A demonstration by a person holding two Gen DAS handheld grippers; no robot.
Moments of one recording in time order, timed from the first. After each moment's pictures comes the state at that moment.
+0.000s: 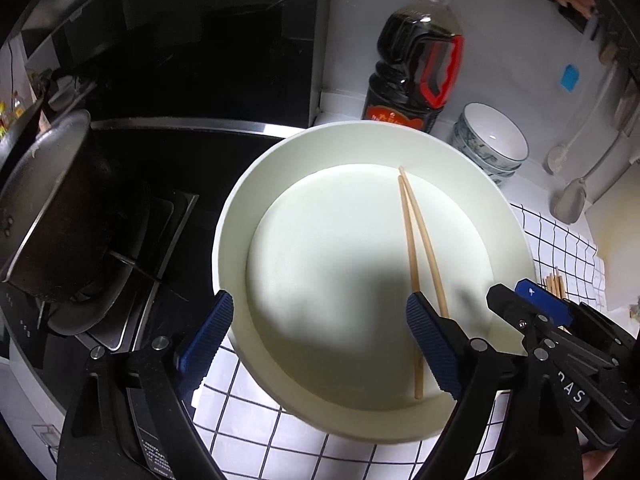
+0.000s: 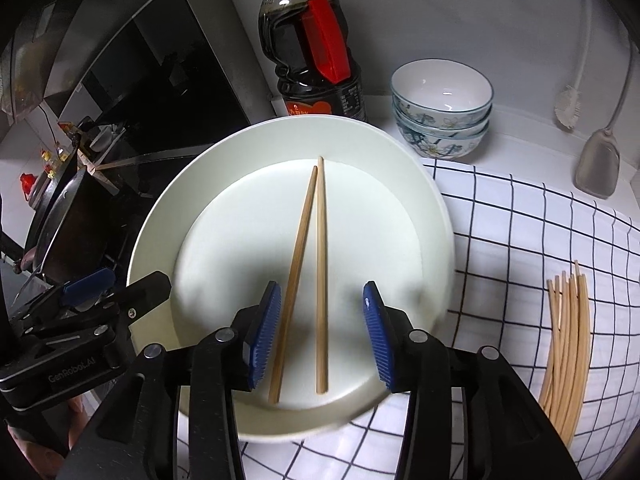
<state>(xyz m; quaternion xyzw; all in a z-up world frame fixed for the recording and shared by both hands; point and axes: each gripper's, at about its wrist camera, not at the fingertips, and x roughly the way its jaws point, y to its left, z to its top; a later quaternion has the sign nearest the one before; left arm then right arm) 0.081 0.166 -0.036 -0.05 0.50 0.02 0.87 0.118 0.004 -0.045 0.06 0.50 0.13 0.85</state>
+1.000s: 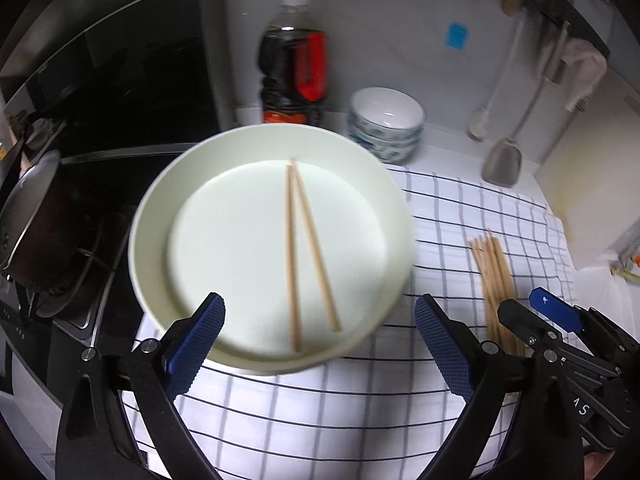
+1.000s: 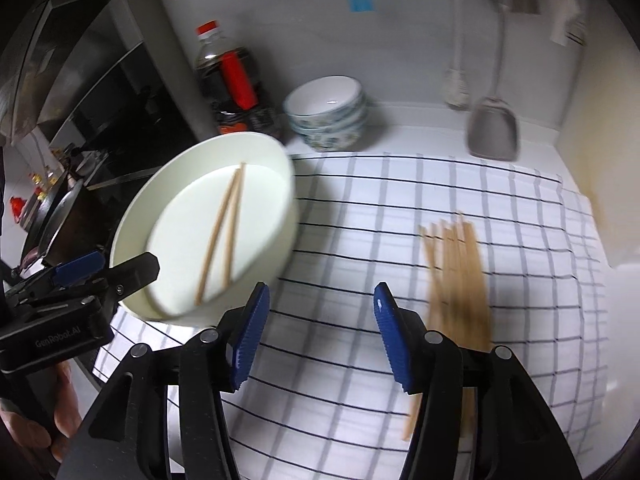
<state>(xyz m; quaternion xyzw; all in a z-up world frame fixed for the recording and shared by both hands) 0.034 0.055 -0.008 -0.02 0.48 -0.04 0.88 0.026 -0.115 -0.018 0.08 0.47 0.07 0.88</state>
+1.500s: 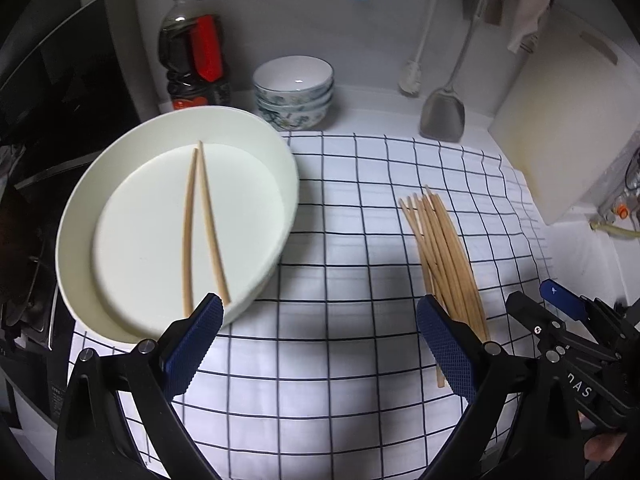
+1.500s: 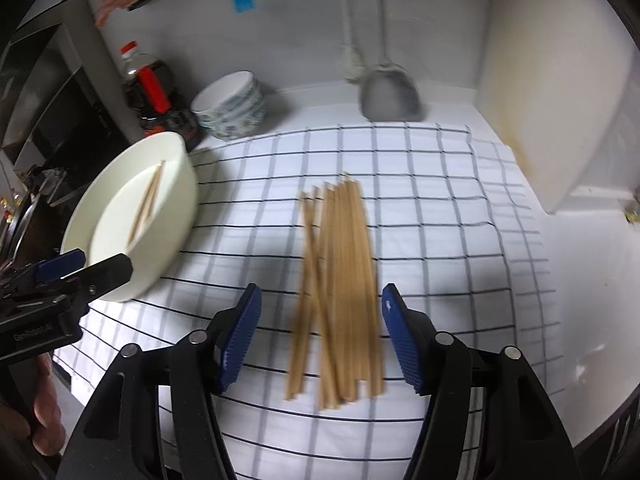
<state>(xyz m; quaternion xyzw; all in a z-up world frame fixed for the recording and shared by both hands) 0.019 -0.033 -0.032 0.02 0.49 -0.11 0.86 -0.021 -0.211 -0.039 0.09 0.48 -0.01 0.87</state>
